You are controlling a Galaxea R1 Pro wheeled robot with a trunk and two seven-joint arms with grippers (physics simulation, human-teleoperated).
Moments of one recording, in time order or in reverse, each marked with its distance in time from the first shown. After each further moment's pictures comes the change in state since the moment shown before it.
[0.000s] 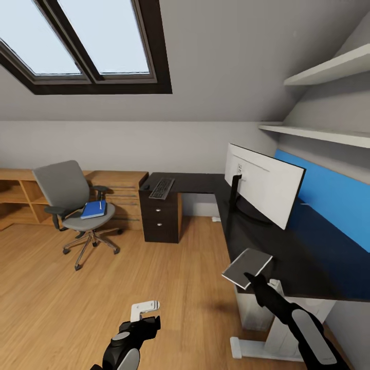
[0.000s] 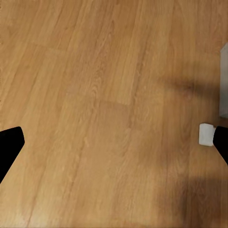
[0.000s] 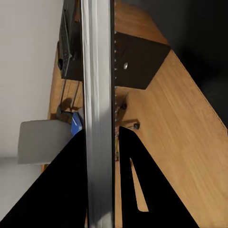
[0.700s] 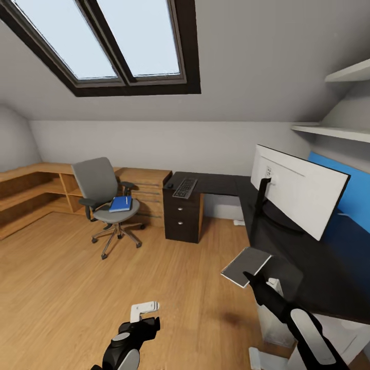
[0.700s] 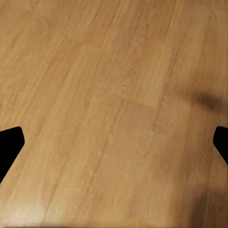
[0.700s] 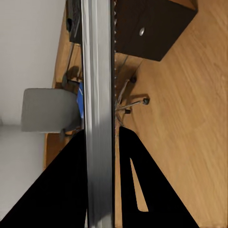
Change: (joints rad) left arm 0.000 0.001 -0.001 0.008 -0.006 -0.002 0.000; right arm 0.002 0.003 0.010 -0.013 0.004 -0.008 0.004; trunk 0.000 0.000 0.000
